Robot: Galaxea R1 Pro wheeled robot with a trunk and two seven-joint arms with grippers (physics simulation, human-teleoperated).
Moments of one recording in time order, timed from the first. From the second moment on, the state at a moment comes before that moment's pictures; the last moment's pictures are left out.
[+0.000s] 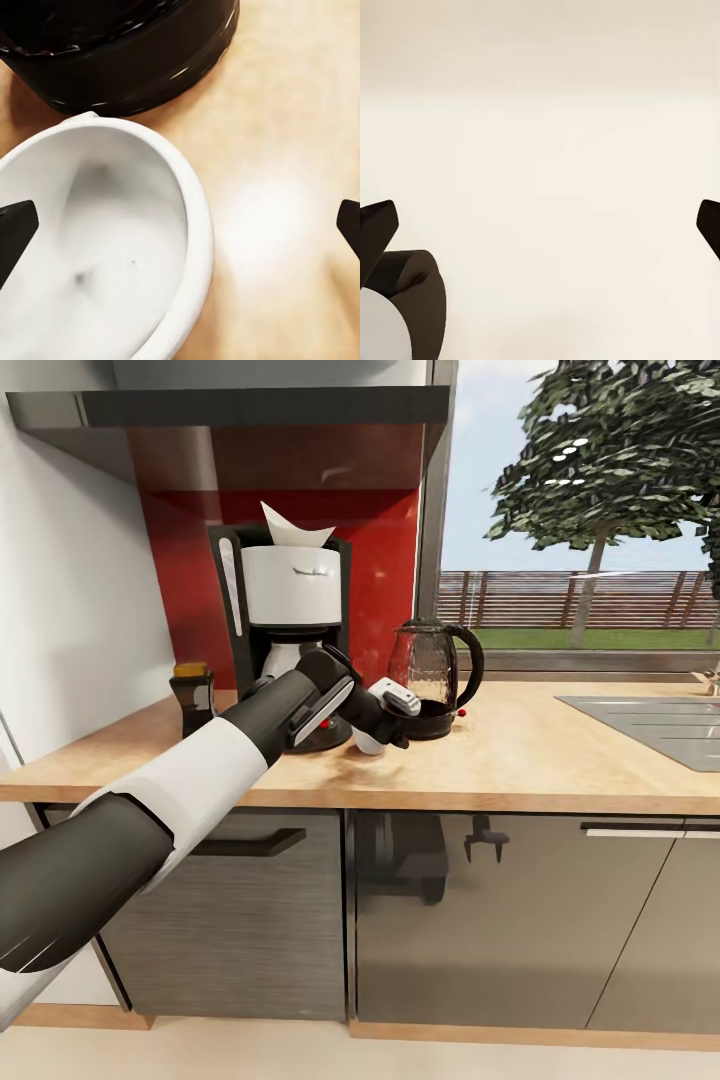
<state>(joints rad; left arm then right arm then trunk) -1.51 -0.17 -0.78 -0.66 0.25 0.99 -0.49 0.09 -0.18 -0.78 -0.44 0.47 -0.29 0.47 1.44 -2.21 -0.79</state>
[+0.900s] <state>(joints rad) -1.51 -0.17 -0.78 -0.66 0.25 0.99 -0.49 0.09 -0.18 -0.78 -0.44 0.47 -0.29 0.47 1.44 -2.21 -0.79</state>
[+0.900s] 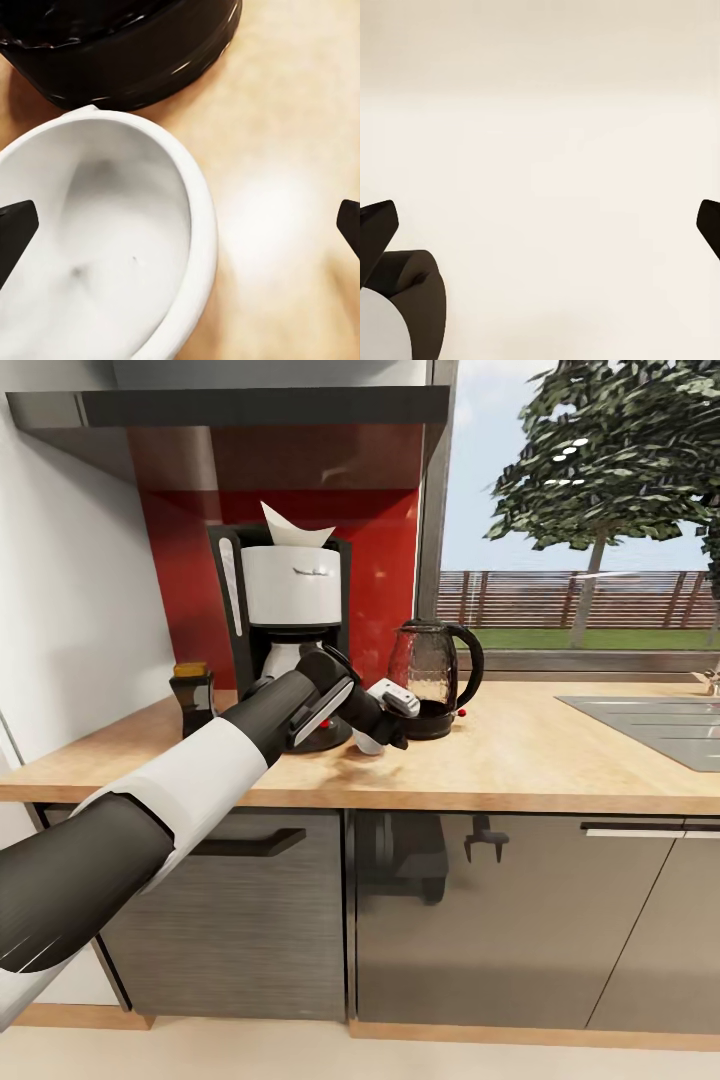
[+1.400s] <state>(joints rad) -1.51 -0.17 -0.78 -0.66 0.25 0.99 -0.49 0.09 -0.18 -0.78 -0.44 0.47 -0.29 0.47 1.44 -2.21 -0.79</state>
